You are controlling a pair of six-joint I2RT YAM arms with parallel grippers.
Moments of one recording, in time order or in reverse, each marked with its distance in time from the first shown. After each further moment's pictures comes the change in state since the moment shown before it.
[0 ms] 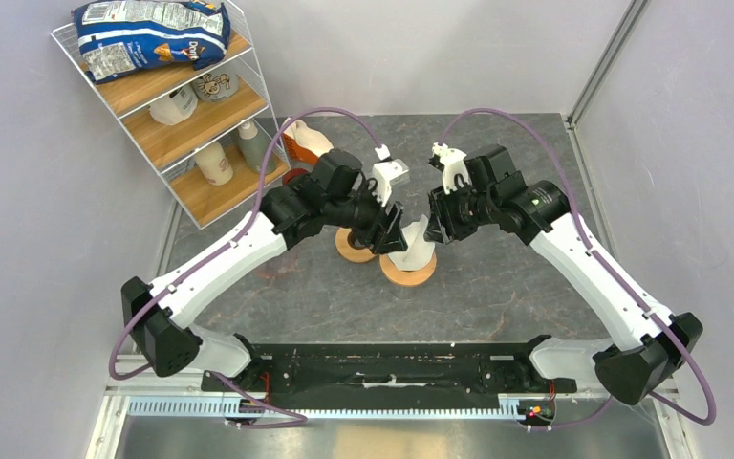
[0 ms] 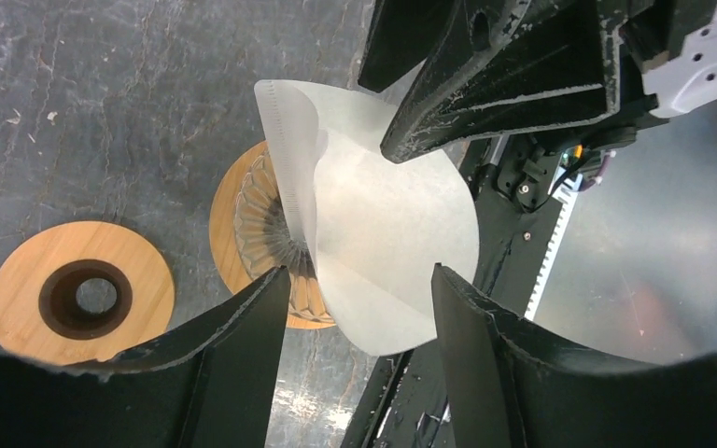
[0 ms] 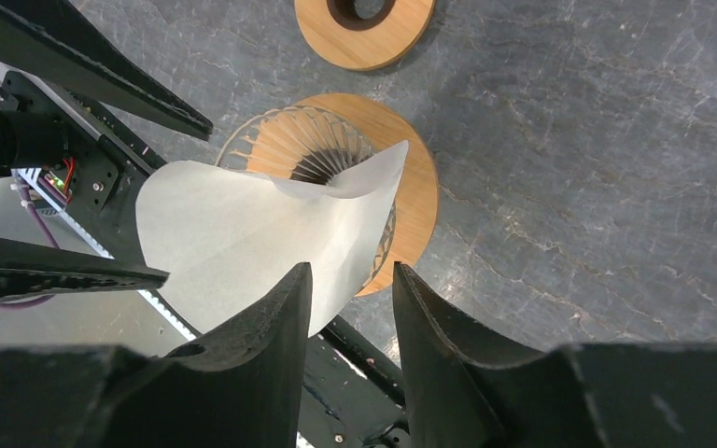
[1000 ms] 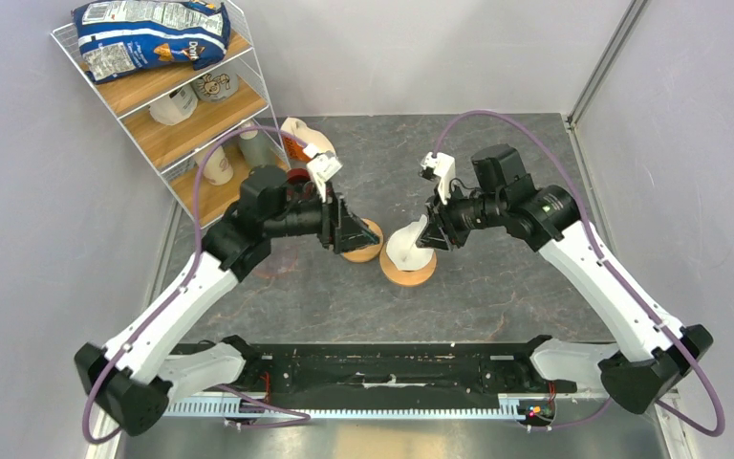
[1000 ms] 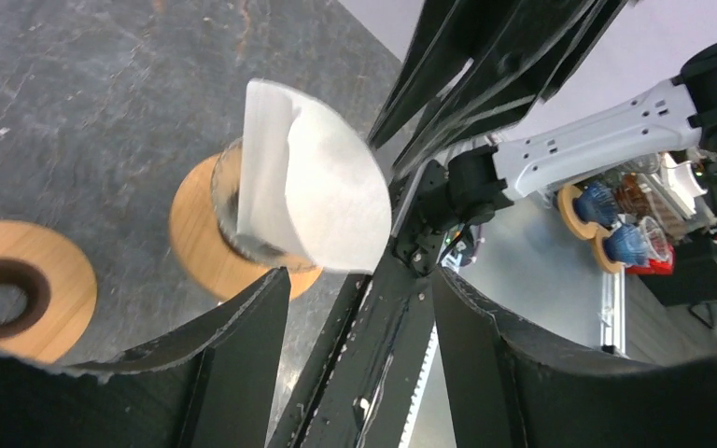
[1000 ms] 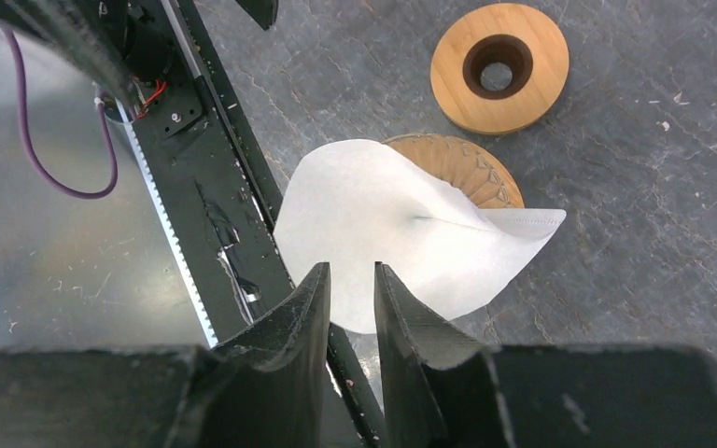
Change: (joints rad) left arm 0.192 -0.280 -0.292 0.324 0.243 -0.328; right arm 0.010 -0.034 -0.002 0.040 -0.300 -0.263
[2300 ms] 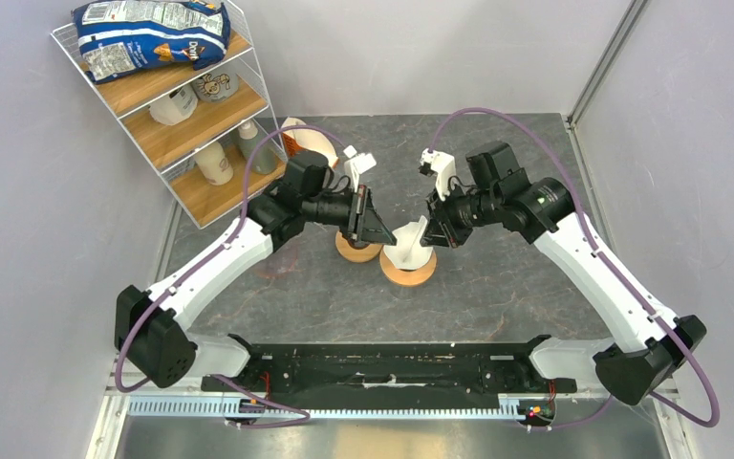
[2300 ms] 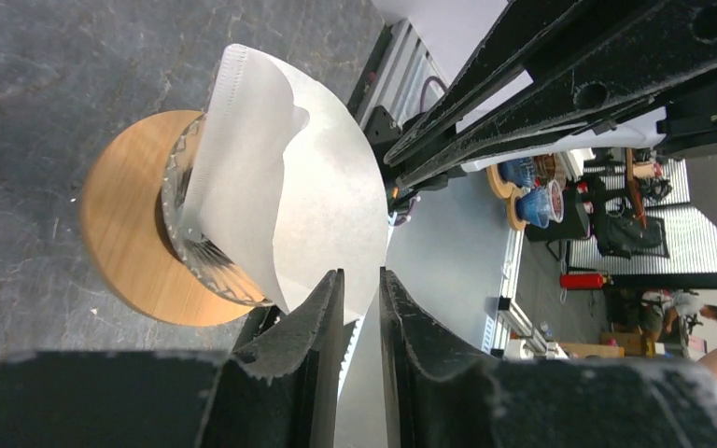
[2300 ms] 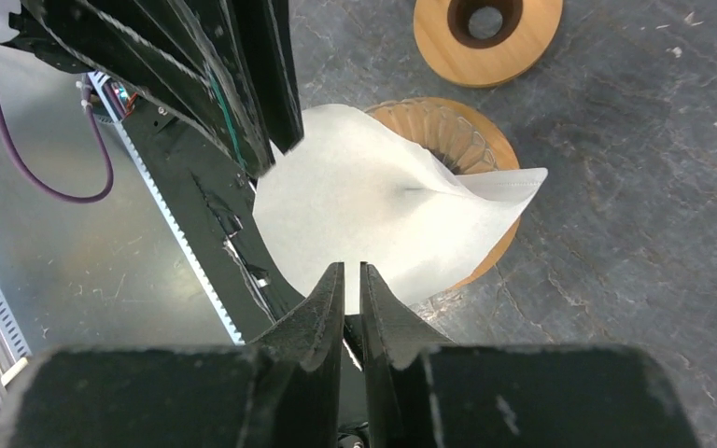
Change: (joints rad) left arm 0.002 0.211 0.060 -0.030 0.142 -0.116; right arm 0.000 0.035 0.064 -0.090 0.075 0.069
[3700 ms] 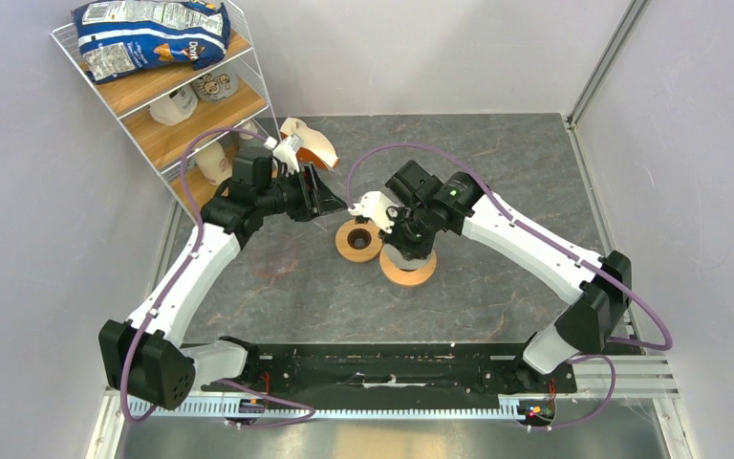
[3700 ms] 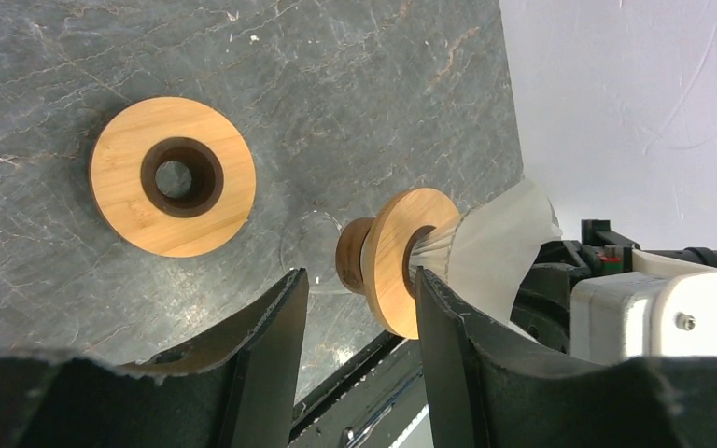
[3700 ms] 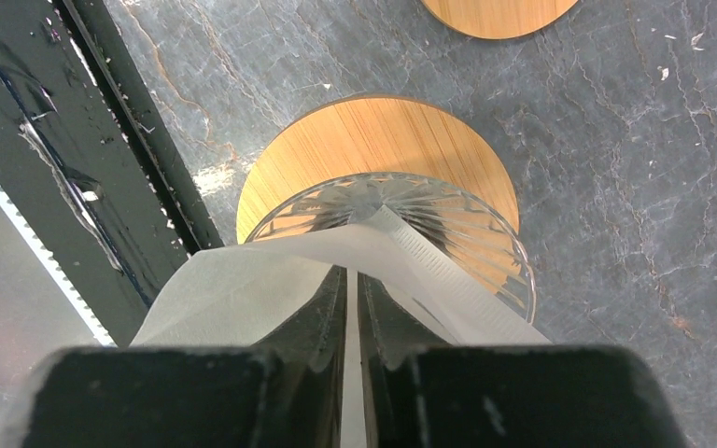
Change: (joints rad) left arm 0.280 -0.105 -0.050 -0.132 -0.320 -0.073; right arm 0.266 0.320 0.111 -0.129 0.326 -0.335
